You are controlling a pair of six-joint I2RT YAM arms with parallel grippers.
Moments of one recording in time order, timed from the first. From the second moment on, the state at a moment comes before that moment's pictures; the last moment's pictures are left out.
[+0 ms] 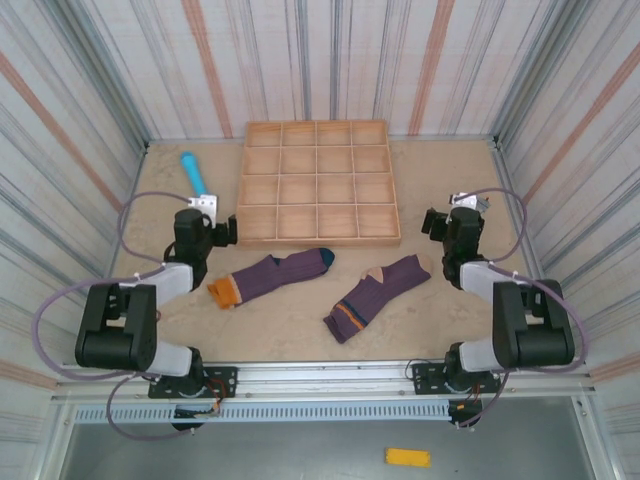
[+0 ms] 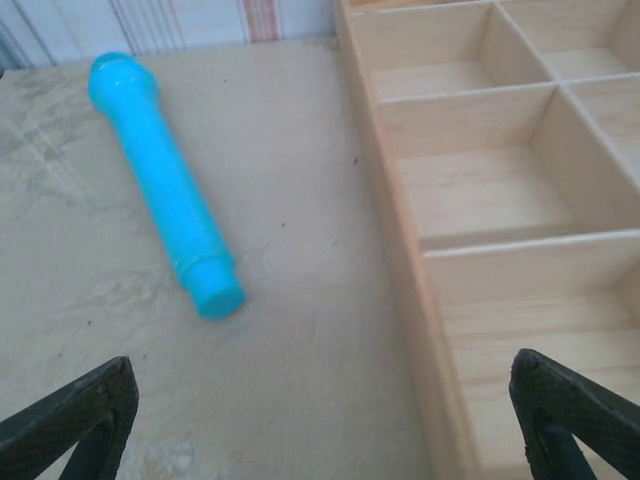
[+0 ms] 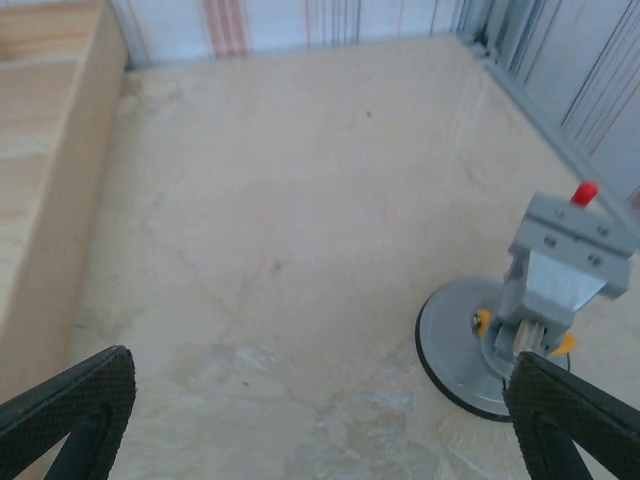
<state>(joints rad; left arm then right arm) -0.09 1.39 0.56 0.37 -0.05 0.06 0.08 1.36 0.51 0.42 0.27 0.12</state>
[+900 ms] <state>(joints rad) -0.56 1.19 1.06 -0.91 0.08 -0.35 0.56 1.04 0.81 -0.81 0.12 0.62</state>
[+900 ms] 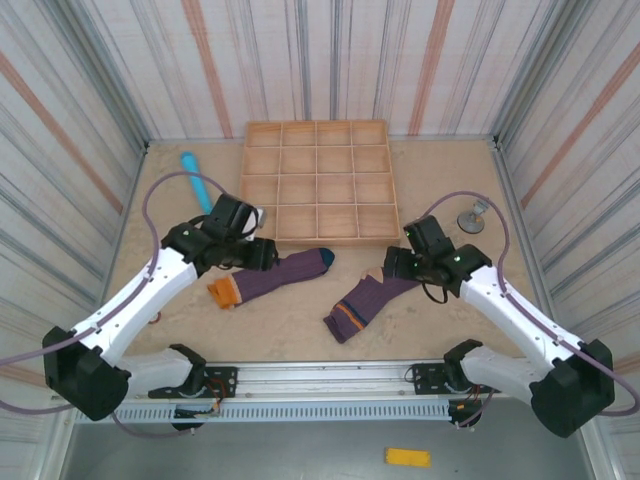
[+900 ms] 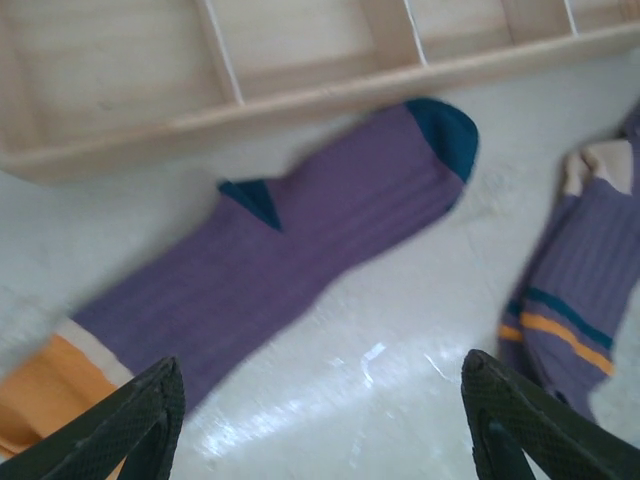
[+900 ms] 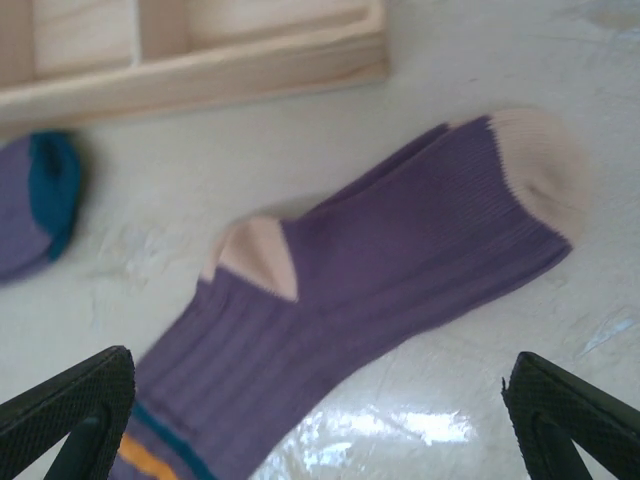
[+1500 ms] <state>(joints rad) -0.89 1.23 0.94 -0.78 0.27 -0.83 1.13 1.02 0.80 -0.86 0.37 0.70</state>
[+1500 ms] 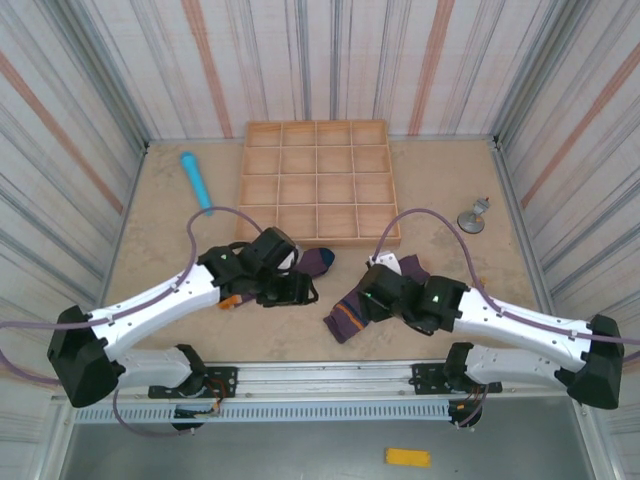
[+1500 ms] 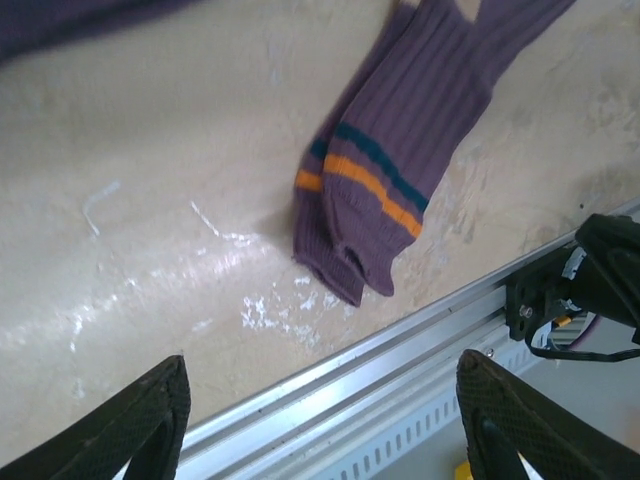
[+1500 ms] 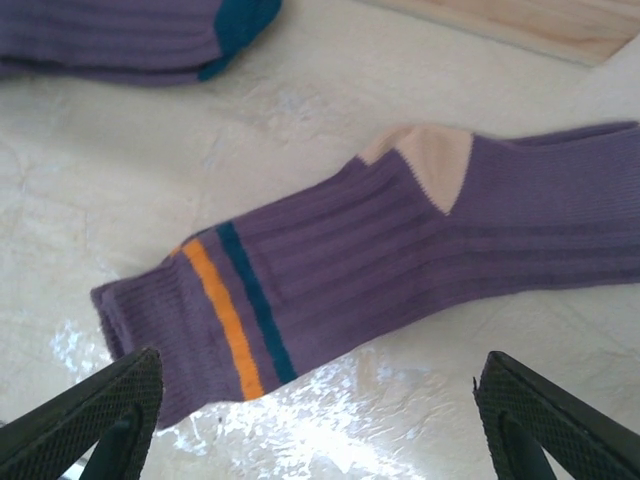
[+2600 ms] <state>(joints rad) -1.08 1.51 0.75 -0.27 0.18 -1.38 1.43 0.83 0.50 -0.66 0.45 0.73</state>
